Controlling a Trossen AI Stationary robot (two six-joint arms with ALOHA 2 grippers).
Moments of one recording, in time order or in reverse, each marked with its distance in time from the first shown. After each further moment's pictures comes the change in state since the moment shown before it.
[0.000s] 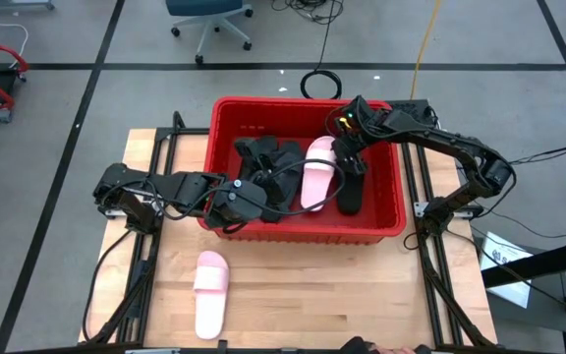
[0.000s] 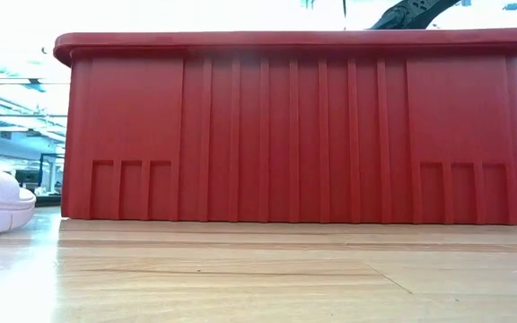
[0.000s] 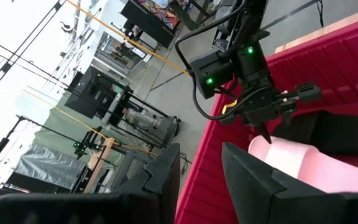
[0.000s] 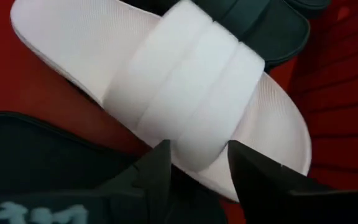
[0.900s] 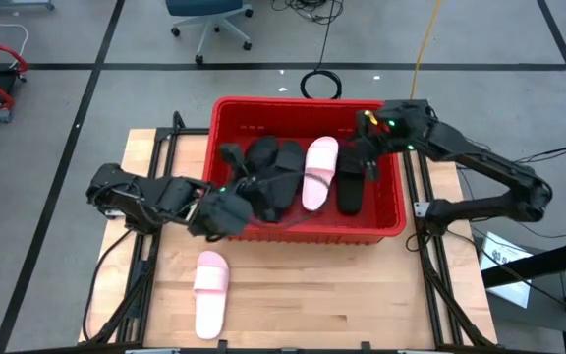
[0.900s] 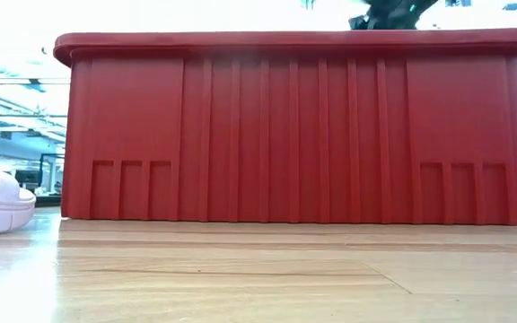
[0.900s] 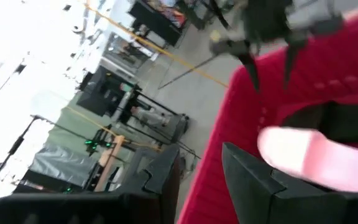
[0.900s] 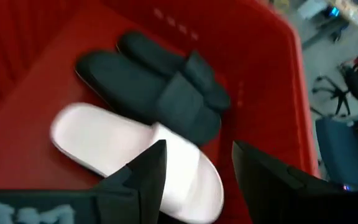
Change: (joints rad) left arm -0.062 -0.043 0.000 -0.093 -0.091 -0.036; right arm 0.154 -0.373 0.000 0.030 0.046 0.228
